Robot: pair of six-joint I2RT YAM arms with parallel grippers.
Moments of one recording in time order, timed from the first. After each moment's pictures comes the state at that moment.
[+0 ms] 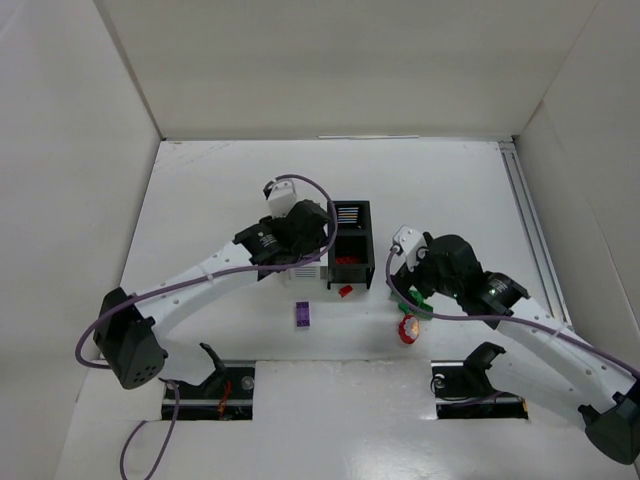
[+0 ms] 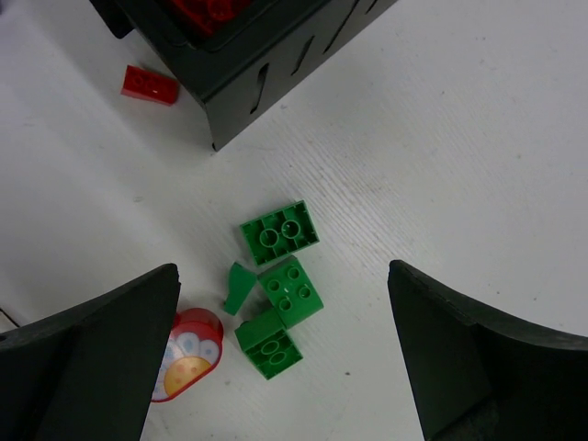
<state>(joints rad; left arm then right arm) -0.86 1.35 1.14 -0.66 -0.57 -0.98 0.66 0.84 0.69 -0.52 -0.01 -0.27</state>
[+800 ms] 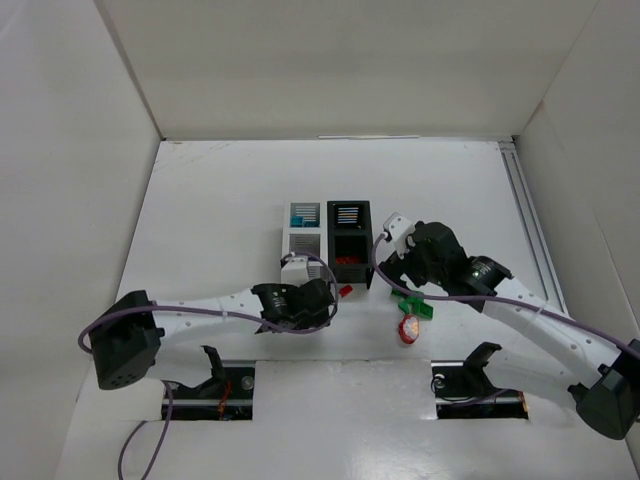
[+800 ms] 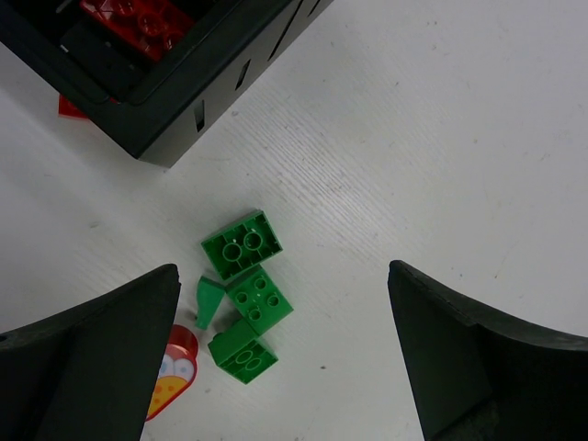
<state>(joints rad) -1.14 1.27 0.69 -0.62 -0.42 -1.12 0.70 1.01 0.80 -0.54 0.14 -0.23</state>
